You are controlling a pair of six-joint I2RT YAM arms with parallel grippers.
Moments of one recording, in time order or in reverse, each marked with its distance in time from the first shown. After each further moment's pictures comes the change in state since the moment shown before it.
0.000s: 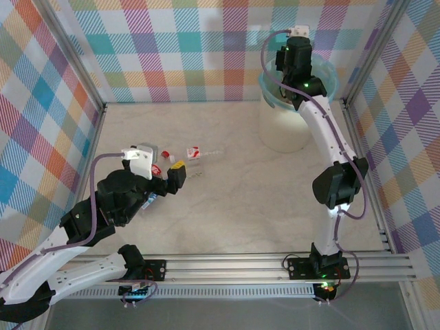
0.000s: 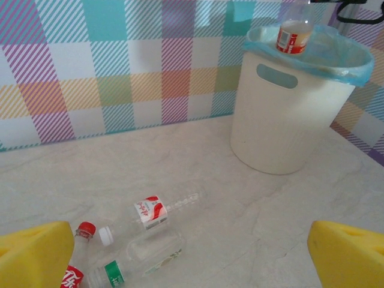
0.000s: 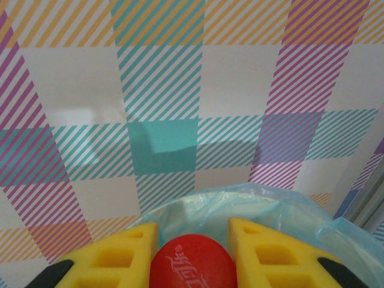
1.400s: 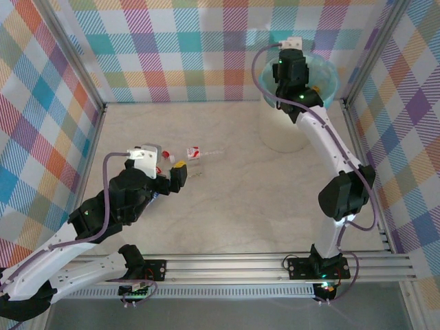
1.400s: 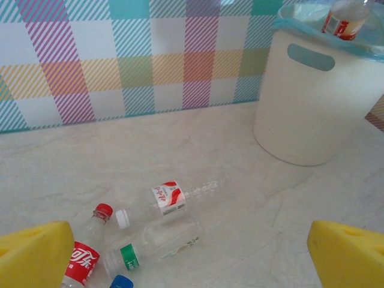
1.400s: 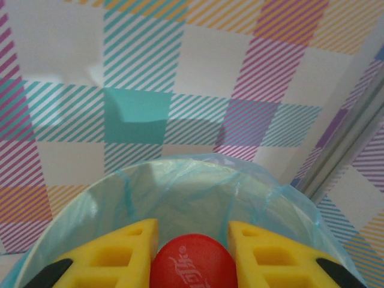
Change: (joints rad) left arm 0.010 0.030 -0.019 -0.019 -0.061 -0.035; right arm 0.054 -0.154 -0.236 0.064 0.185 -0.130
